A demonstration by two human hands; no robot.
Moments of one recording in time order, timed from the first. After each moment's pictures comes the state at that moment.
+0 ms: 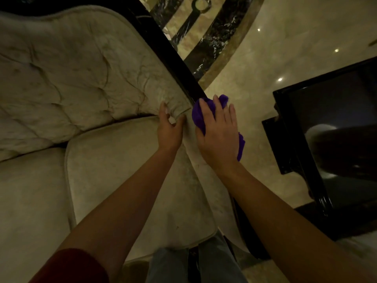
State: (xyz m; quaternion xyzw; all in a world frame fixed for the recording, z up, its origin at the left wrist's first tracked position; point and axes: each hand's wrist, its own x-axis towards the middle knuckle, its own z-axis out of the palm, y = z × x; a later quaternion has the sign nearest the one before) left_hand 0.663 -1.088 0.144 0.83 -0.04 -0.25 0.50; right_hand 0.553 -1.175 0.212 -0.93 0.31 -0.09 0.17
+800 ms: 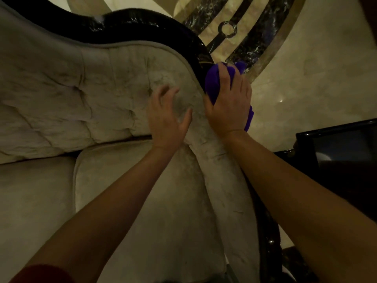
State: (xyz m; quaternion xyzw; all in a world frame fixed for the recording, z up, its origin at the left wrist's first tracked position) left_hand 0.822 -1.073 0.189 0.89 -0.25 0.08 0.38; right_hand 0.767 -1.221 0.212 -0.93 0.28 -0.21 0.13
